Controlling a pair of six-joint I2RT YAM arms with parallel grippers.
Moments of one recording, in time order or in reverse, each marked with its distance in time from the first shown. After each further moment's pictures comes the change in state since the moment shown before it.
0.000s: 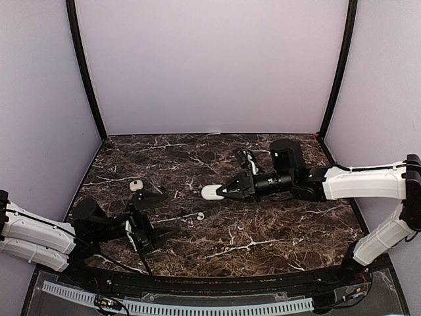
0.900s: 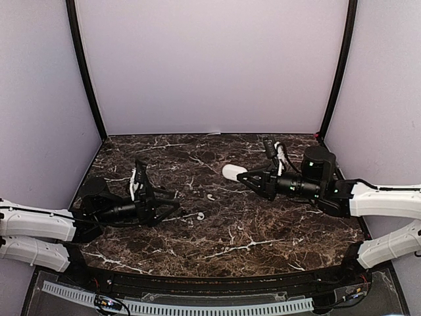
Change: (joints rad) left arm 0.174 -0.037 0.176 -0.388 0.088 -1.720; right arm -0.006 -0.292 -0.217 0.170 0.328 -0.502
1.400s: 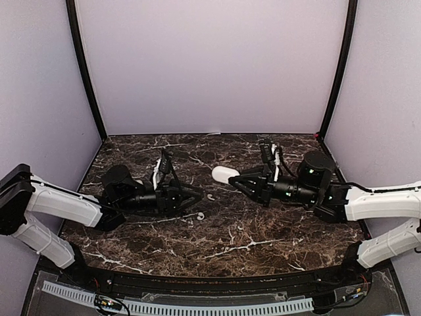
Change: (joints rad) left arm -0.024 0.351 0.187 0.242 0.195 -0.081; right arm 0.076 0.032 -0.026 0.194 -0.032 -0.036
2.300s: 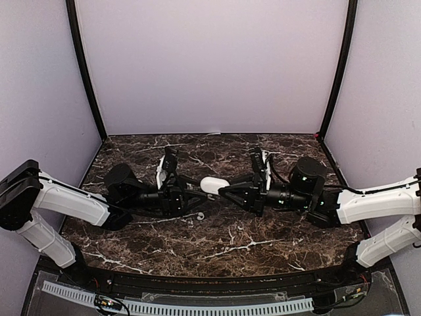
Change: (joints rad) left arm -0.057 0.095 0.073 0.188 0.074 0.044; right arm 0.092 0.083 0.001 0.118 -0.043 -0.021
